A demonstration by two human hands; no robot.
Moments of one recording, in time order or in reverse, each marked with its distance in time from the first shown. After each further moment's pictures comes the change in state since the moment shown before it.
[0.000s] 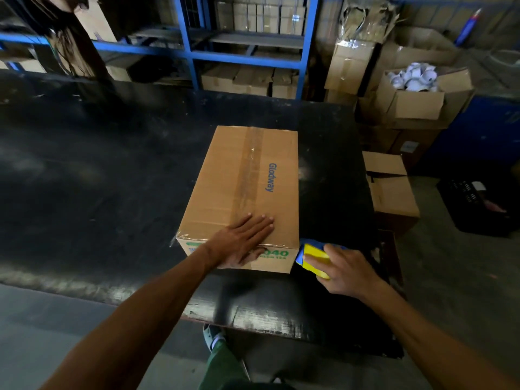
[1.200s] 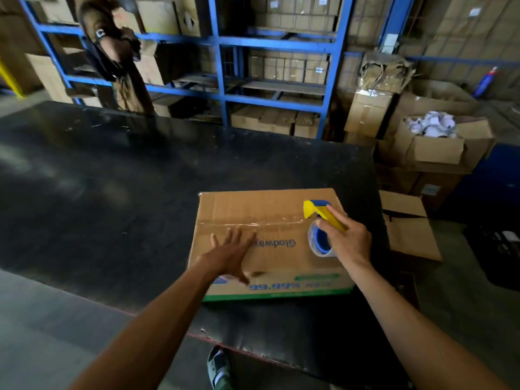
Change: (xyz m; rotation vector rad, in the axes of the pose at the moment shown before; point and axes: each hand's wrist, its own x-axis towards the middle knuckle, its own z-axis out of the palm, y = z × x) left_hand -0.021 -0.008 -0.070 -0.268 -0.635 -0.701; right_hand 0.091 0.002 -0.078 1.099 0.519 0.851
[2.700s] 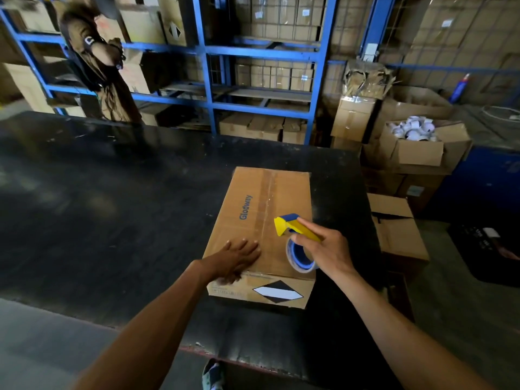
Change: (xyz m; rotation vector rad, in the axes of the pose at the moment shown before) left_hand 0.029 -0.009 -0.007 0.256 -0.062 0.345; right_hand -0.018 -0.016 0.014 0.043 -0.214 -0.019
